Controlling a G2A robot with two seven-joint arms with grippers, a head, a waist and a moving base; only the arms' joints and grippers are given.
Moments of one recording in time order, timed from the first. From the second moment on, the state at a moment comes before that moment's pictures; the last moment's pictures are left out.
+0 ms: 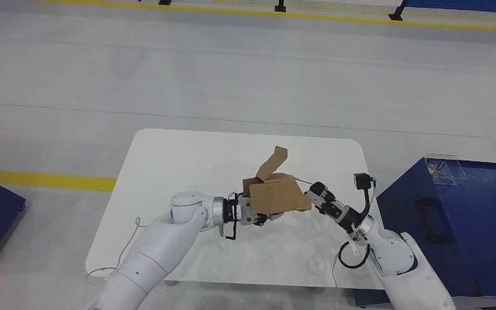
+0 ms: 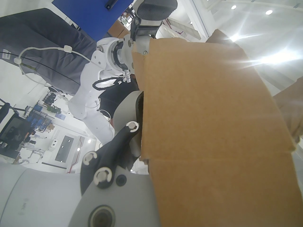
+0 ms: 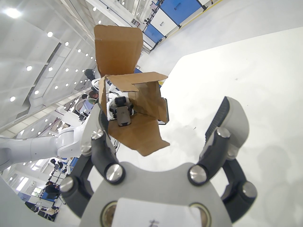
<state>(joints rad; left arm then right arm) 0.76 -1.37 -0.82 -1.05 -1.01 0.52 -1.00 -1.35 -1.02 1.39 -1.56 -0.04 -0.59 0.46</state>
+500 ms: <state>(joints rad) 0.77 -1.37 -0.83 -1.06 -0.99 0.50 -0.97 -1.35 -1.03 1.36 -1.59 -0.07 -0.57 0.46</state>
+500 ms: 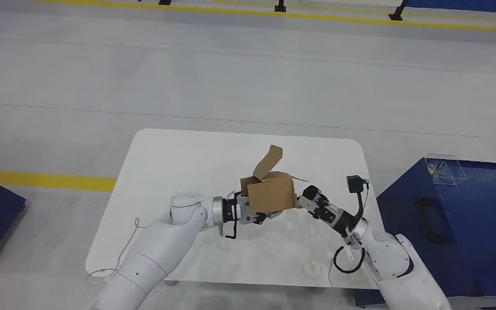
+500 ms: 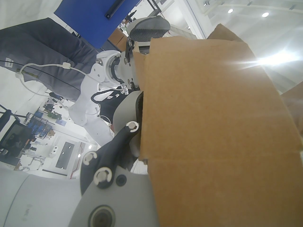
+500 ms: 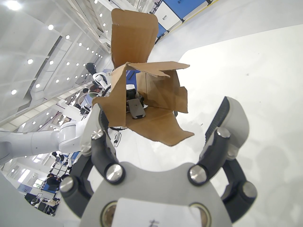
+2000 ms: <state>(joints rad) 0.75 -1.36 -0.82 -1.12 -0.75 0.30 -1.15 -1.32 -1.03 1.37 -1.53 -0.14 -0.44 0.47</state>
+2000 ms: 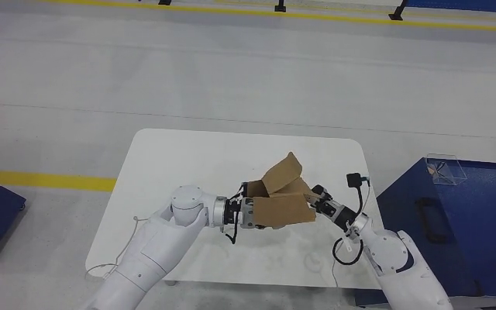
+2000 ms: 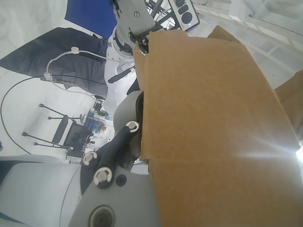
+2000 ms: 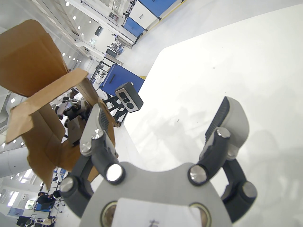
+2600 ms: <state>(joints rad) 0.75 -1.36 -0.82 -1.13 -0.70 0.26 -1.17 -1.31 -1.04 1.38 -1.52 -0.12 -0.46 0.43</state>
